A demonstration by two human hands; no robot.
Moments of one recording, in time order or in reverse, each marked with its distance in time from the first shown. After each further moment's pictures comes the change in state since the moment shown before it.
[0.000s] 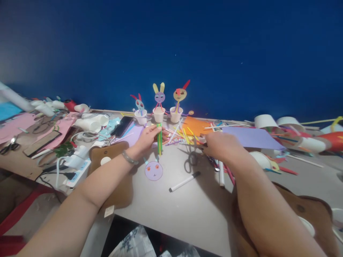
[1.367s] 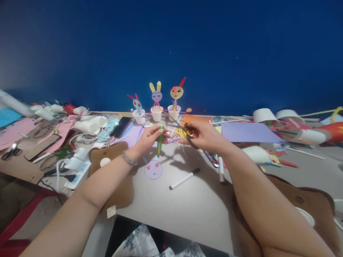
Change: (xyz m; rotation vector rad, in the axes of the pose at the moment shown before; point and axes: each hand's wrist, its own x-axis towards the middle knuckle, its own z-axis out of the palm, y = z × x) left_hand -0.004 0.001 0.003 0.181 -0.159 0.108; right_hand 0.011 -0.011 0.009 0.681 0.395 -0.375
